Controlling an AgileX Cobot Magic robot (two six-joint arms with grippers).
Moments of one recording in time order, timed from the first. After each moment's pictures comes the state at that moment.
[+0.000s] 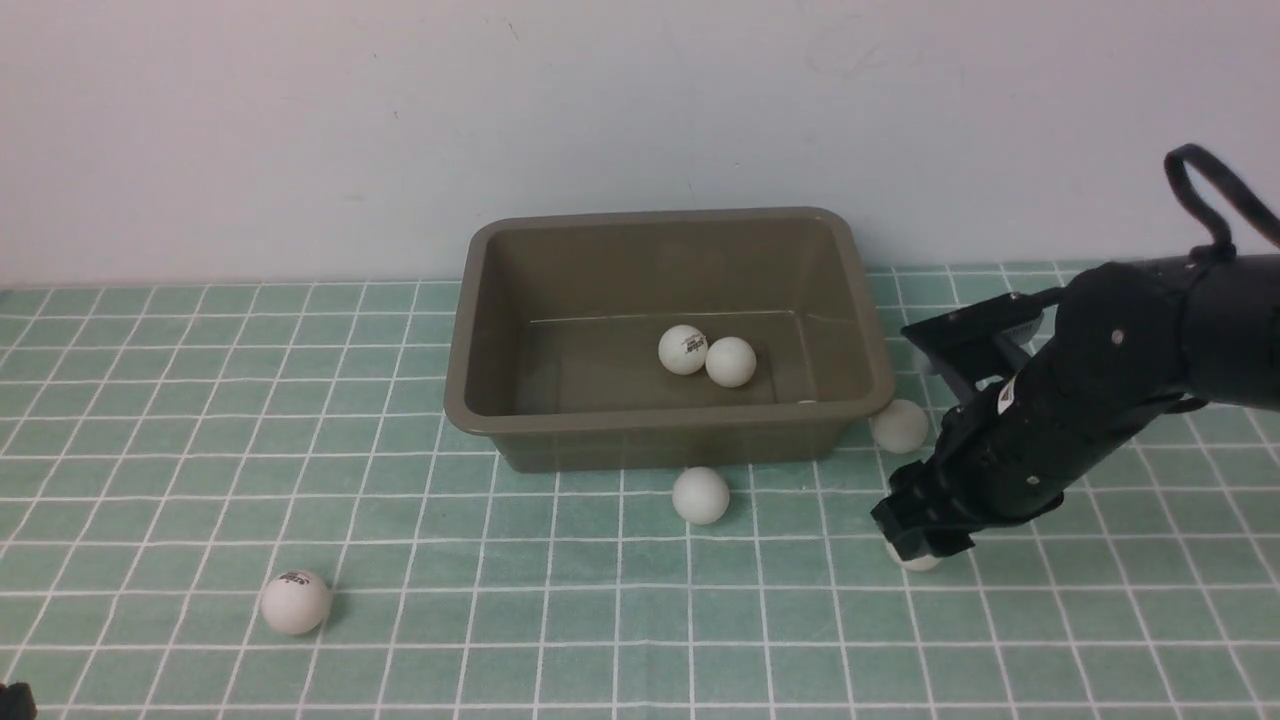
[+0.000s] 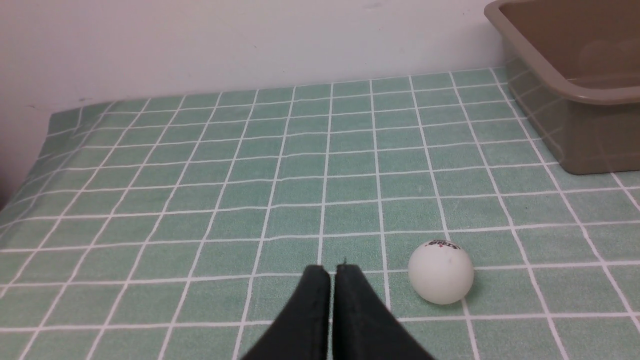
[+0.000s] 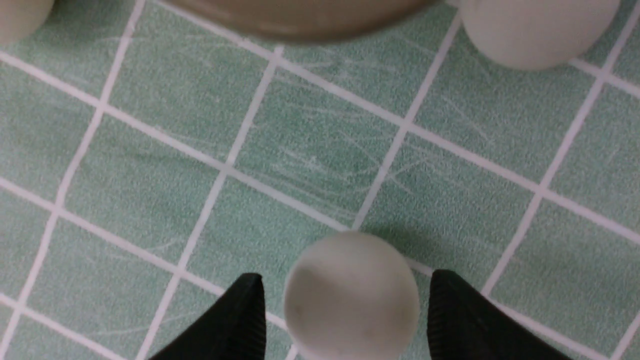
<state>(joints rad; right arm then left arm) 0.34 1.82 -1.11 0.15 0.73 -0.20 0.04 -0.01 0.03 0.05 0.30 -0.01</state>
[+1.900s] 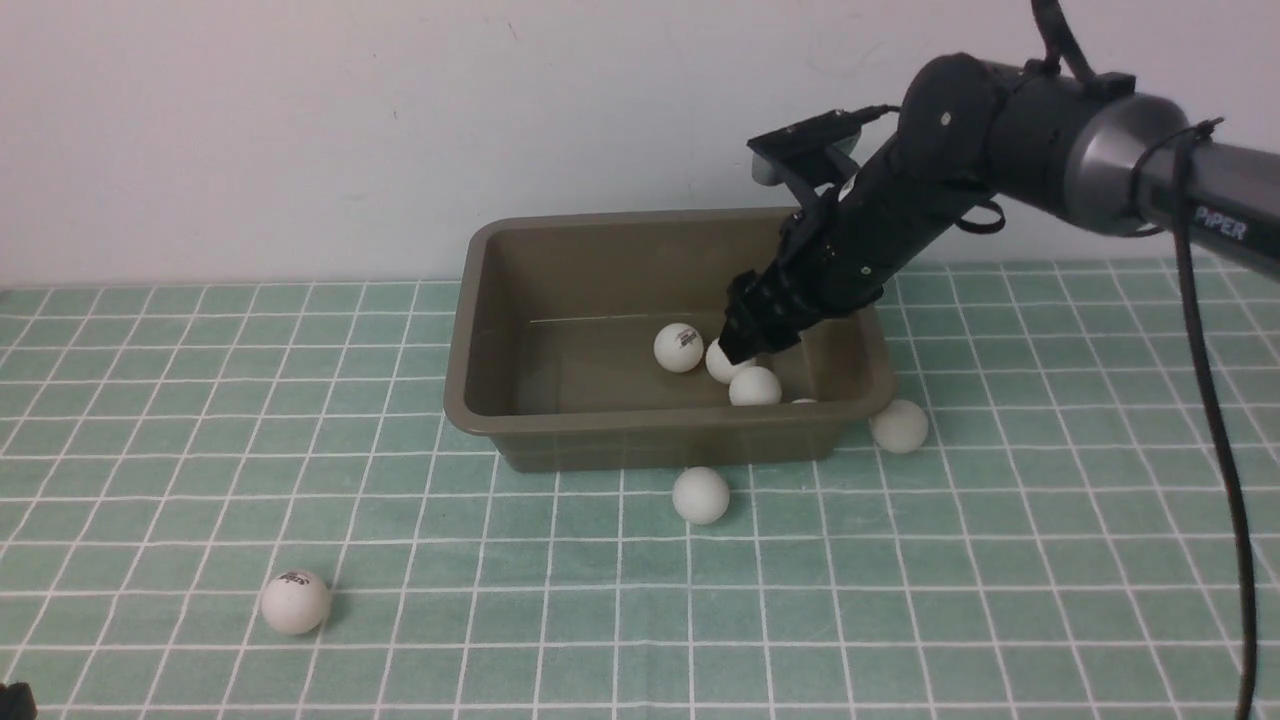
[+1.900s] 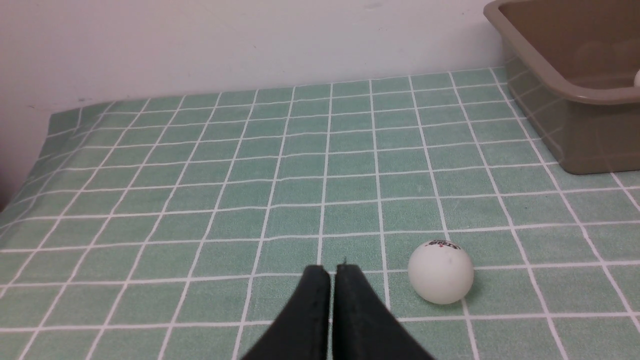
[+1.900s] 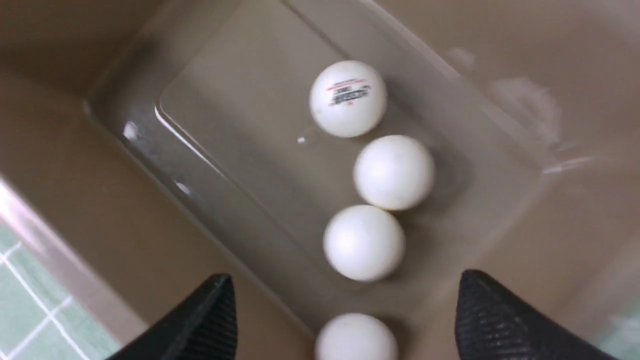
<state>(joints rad) 0.36 2.15 -2.04 0.28 1.20 -0.48 0.04 -0.01 0.03 0.05 0.30 -0.01</state>
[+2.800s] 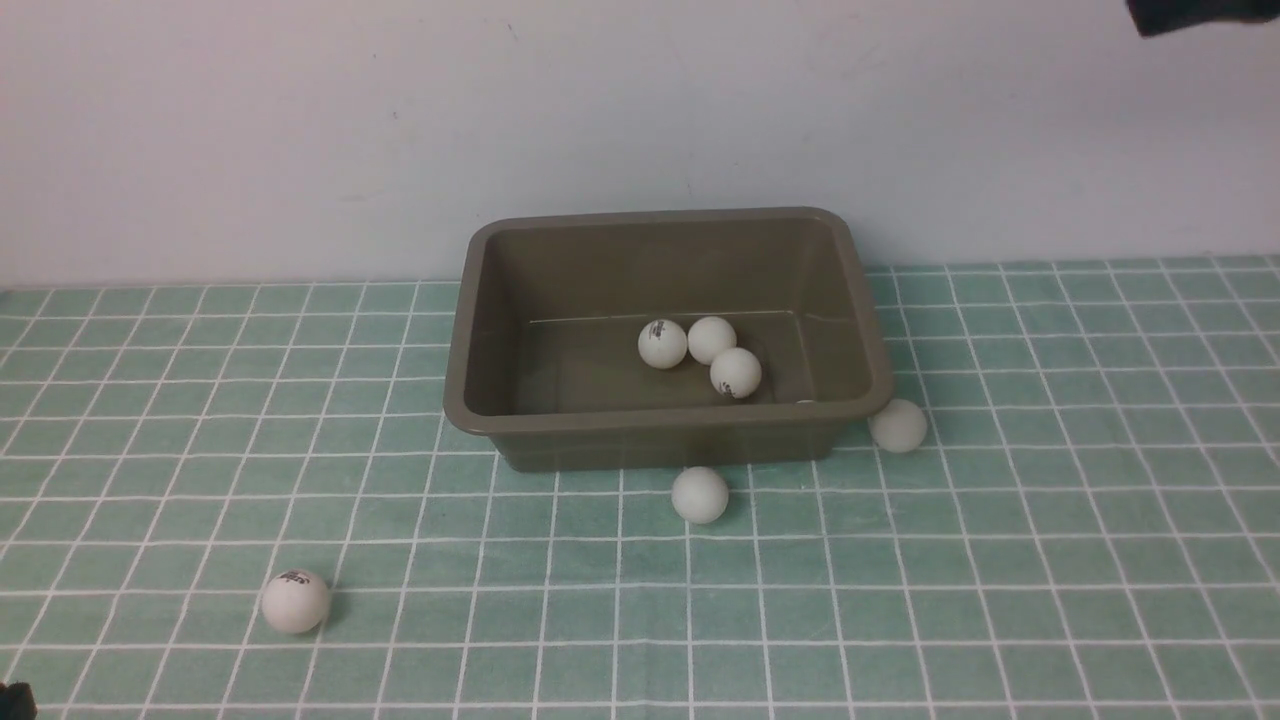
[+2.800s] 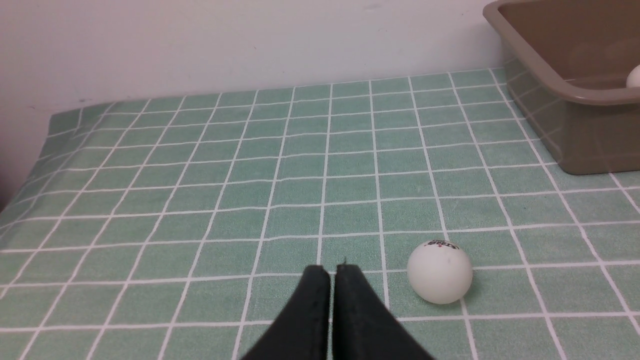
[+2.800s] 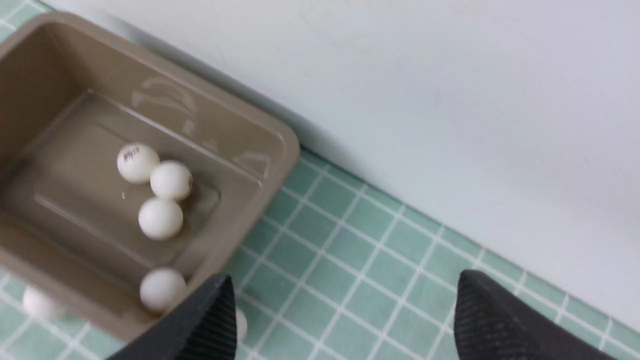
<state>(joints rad) -0.07 1.69 -1.91 0.42 1.26 -0.70 0.04 -0.01 0.03 0.05 0.30 -0.01</state>
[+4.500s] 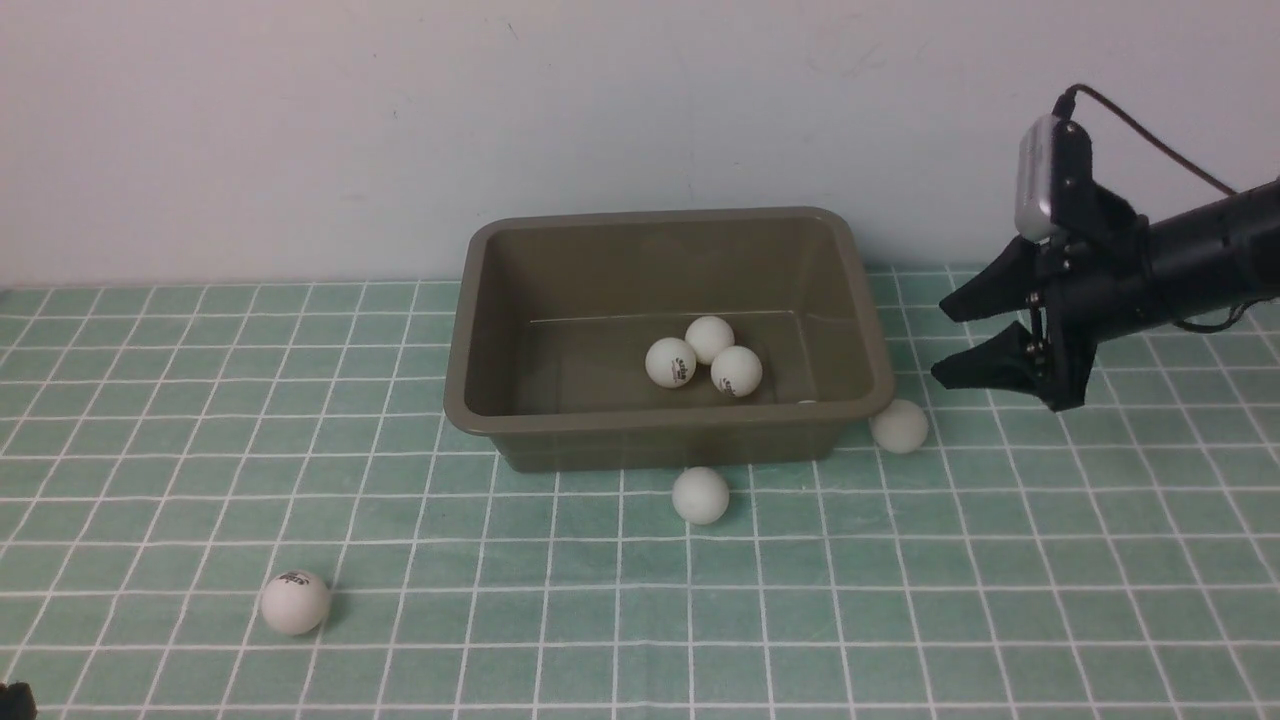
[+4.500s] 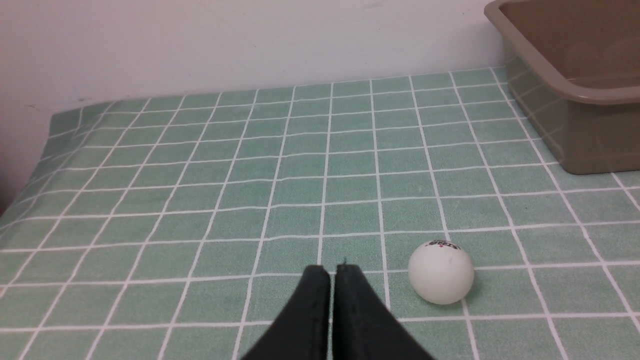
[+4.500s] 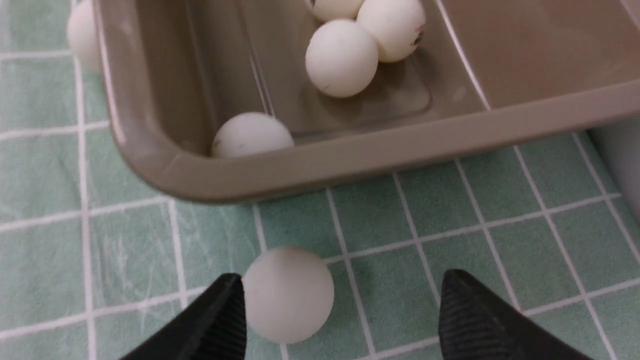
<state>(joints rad) -0.09 2.04 -1.42 1.06 1.06 -2.06 0.04 -0.01 0.03 0.05 0.30 -0.01</state>
